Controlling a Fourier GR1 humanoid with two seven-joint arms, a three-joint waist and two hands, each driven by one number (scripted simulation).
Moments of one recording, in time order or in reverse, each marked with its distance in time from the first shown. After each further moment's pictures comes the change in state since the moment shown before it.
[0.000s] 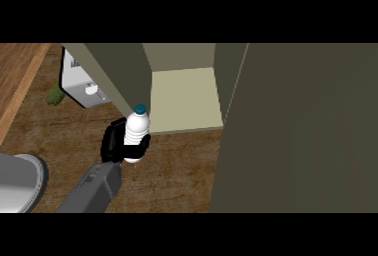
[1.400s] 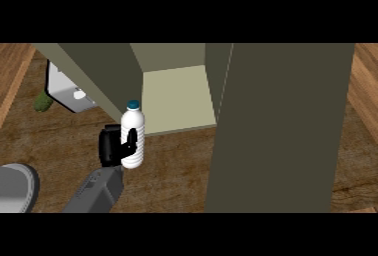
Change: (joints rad) left arm 0.066 -0.015 -0.012 -0.114 0.021 0.335 -0.071; right arm -0.029 -0.083 -0.142 0.102 -0.227 0.117 -0.022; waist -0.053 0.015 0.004
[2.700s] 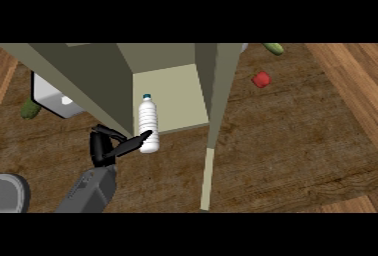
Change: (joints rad) left arm 0.017 0.041 -0.007 -0.034 0.006 0.100 0.012; right arm -0.038 -0.045 -0.030 0.064 -0.065 0.067 -0.012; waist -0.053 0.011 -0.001
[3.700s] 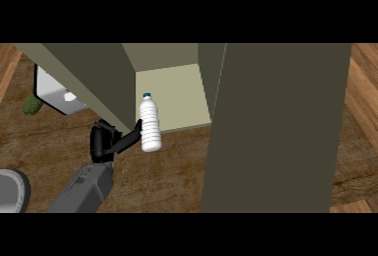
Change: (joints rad) left arm -0.034 0.039 -0.059 0.019 -0.011 -0.070 0.025; right arm -0.017 -0.011 0.008 0.016 0.002 0.023 -0.002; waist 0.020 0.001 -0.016
